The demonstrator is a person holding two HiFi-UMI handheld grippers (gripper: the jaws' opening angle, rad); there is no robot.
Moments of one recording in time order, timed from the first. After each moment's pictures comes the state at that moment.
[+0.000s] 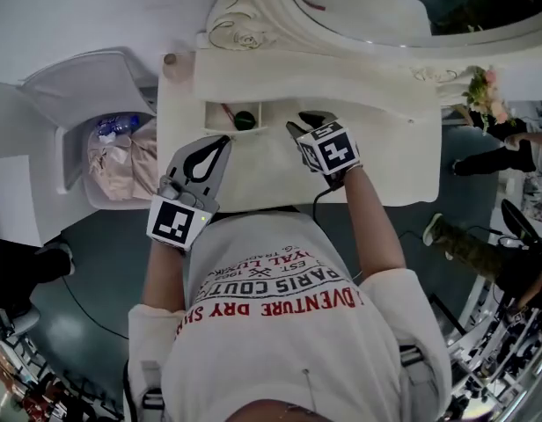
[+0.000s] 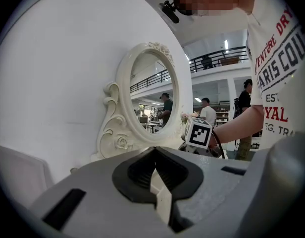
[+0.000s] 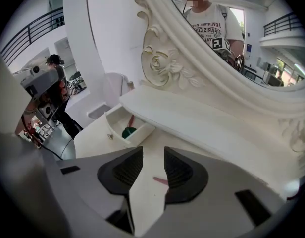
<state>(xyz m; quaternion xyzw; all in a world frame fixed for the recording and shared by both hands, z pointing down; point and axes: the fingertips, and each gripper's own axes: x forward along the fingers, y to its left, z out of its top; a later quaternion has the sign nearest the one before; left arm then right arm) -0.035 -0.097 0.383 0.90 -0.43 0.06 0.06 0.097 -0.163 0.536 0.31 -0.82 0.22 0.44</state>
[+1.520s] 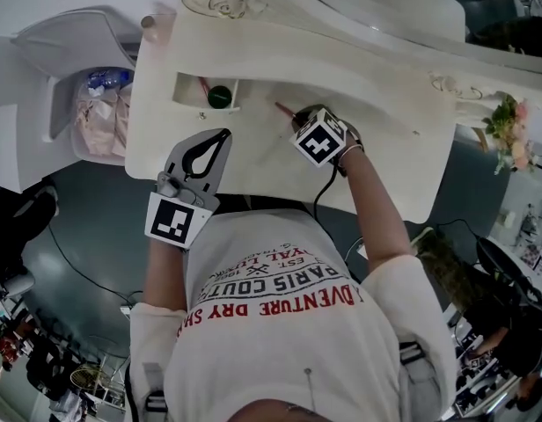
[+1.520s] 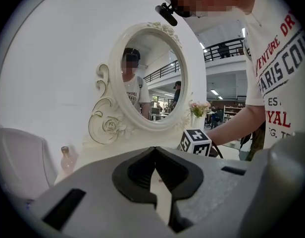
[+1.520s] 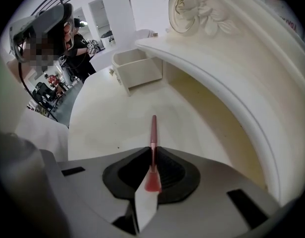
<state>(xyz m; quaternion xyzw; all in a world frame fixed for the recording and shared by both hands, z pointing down) 0.054 -0.103 0.431 0.85 -0.51 0.10 0.12 0.175 -0.151 0.641 0.10 -0.80 0.13 0.58</state>
